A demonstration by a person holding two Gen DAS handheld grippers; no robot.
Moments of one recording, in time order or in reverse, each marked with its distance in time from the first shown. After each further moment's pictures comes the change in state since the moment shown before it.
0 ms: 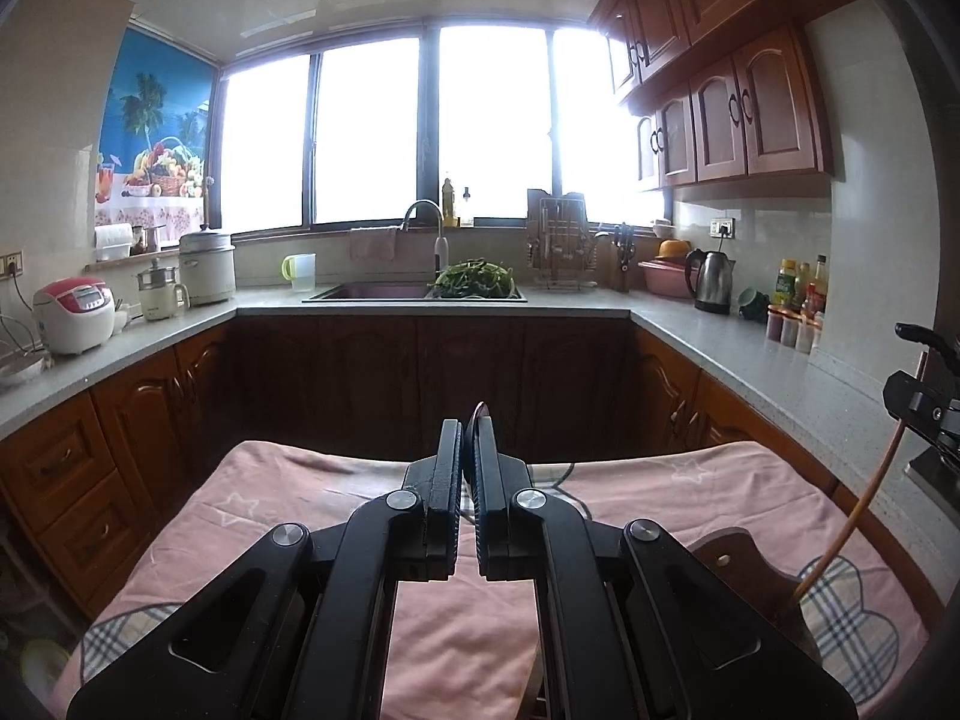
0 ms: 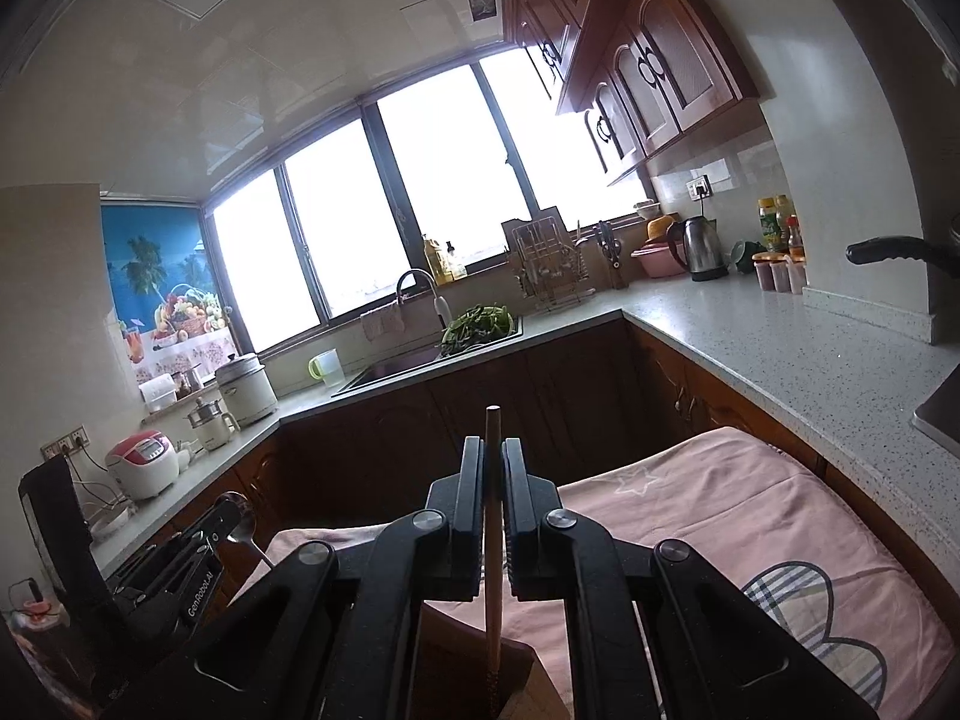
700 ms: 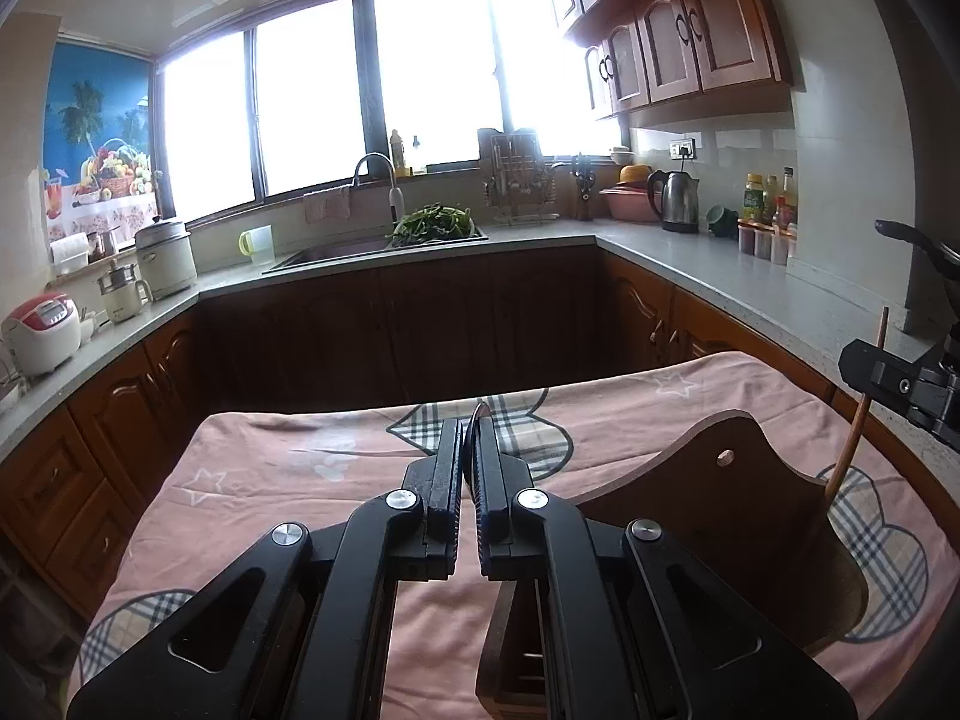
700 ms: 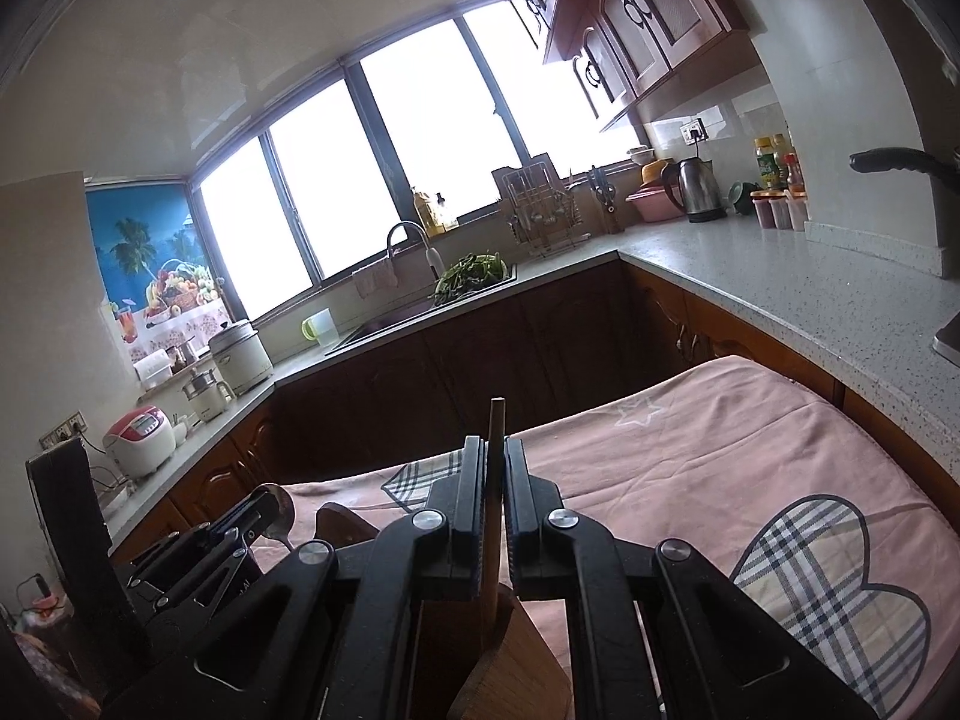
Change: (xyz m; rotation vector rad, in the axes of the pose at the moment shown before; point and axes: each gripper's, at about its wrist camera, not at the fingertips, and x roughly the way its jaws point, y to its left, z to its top) left arm 0.021 -0.023 -0.021 0.125 0.127 -0.075; right arm 0.025 -0.011 -0.031 0.032 0.120 0.005
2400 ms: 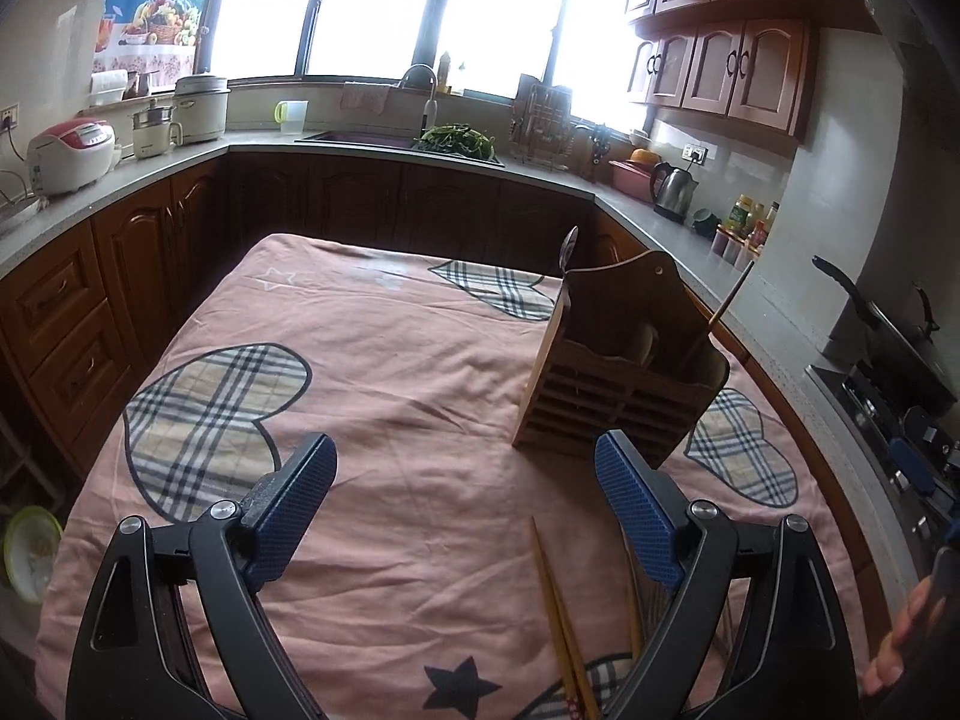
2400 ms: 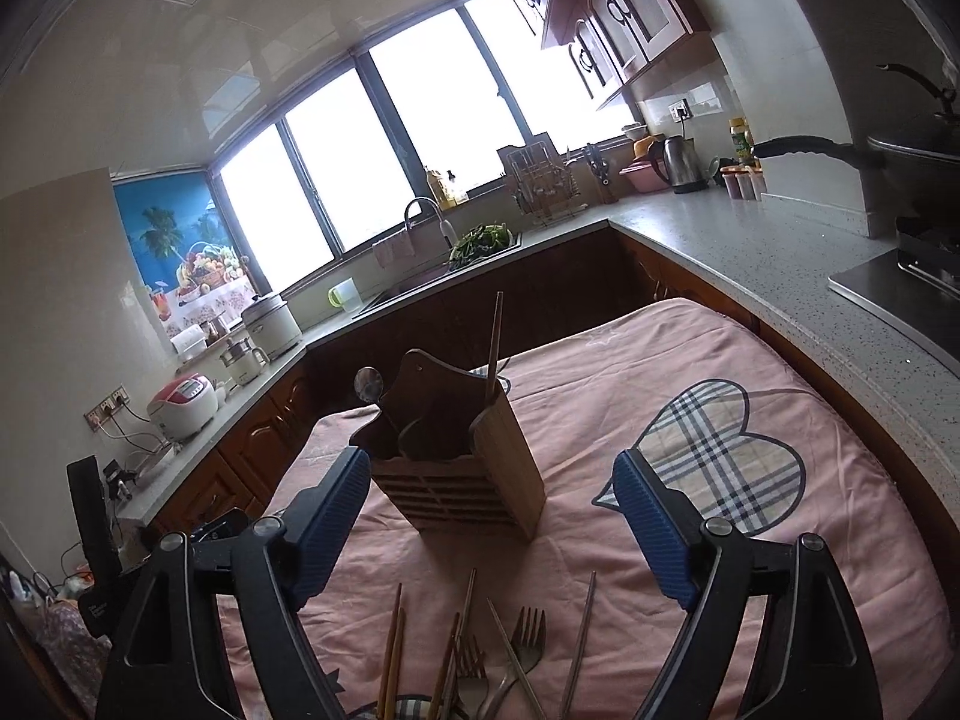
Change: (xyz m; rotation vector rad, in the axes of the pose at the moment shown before) left arm -0.165 0.083 -0.090 -0.275 0.200 -0.115; right arm -0.182 -0.015 -0.052 0.012 0.076 0.014
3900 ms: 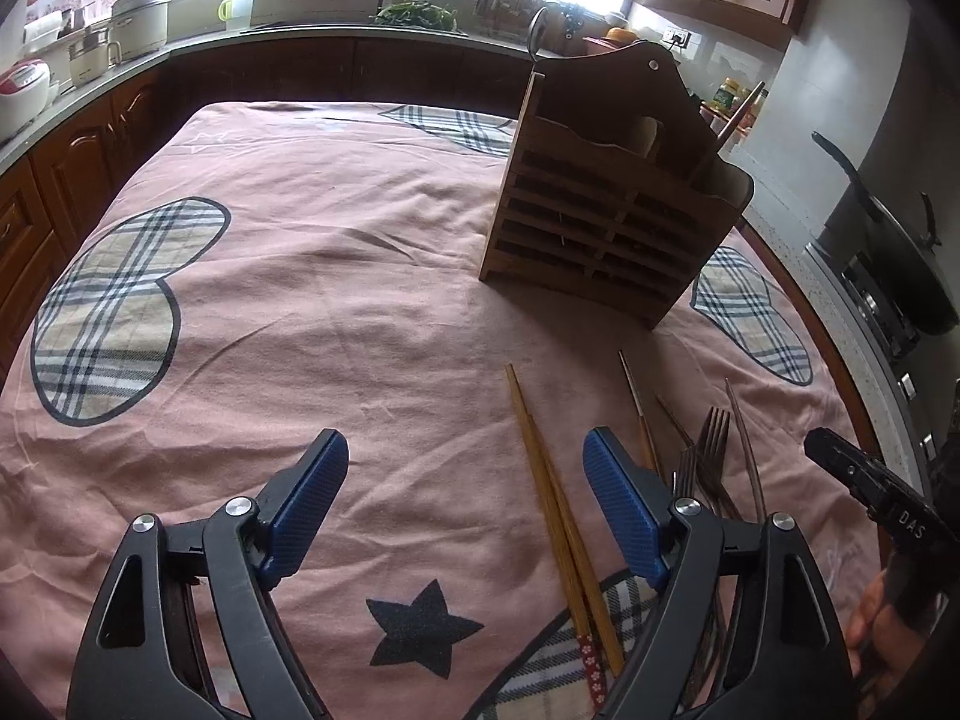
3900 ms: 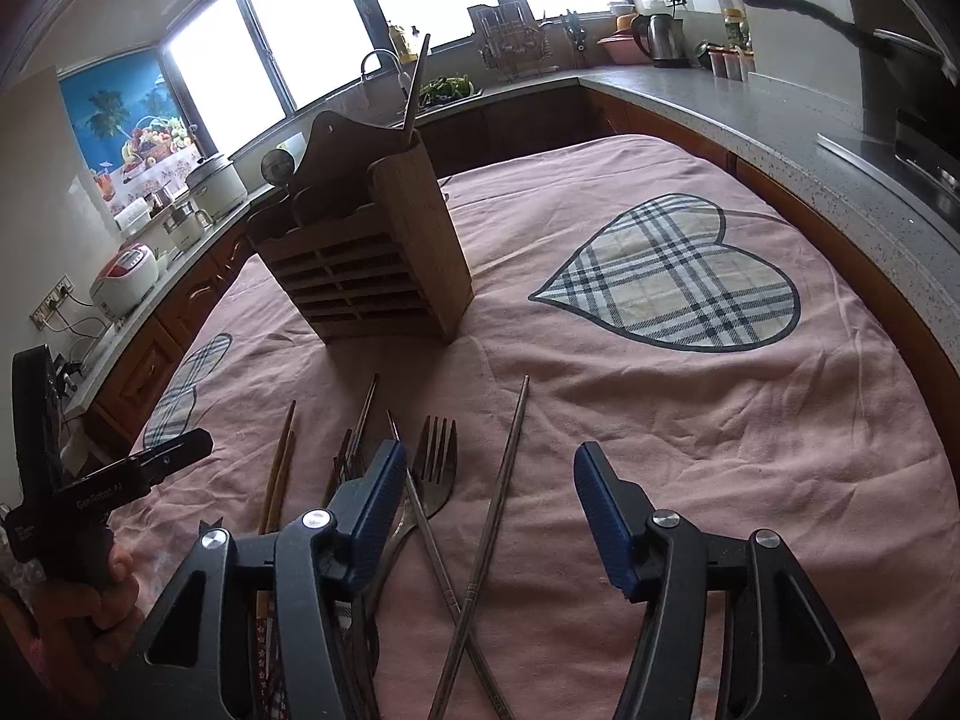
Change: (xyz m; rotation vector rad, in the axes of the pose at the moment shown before) left arm 0.069 -0.016 -0.053 0.055 0.298 -0.078; right arm 0.064 -0.029 -0.079 -0.048 0.351 -0.109
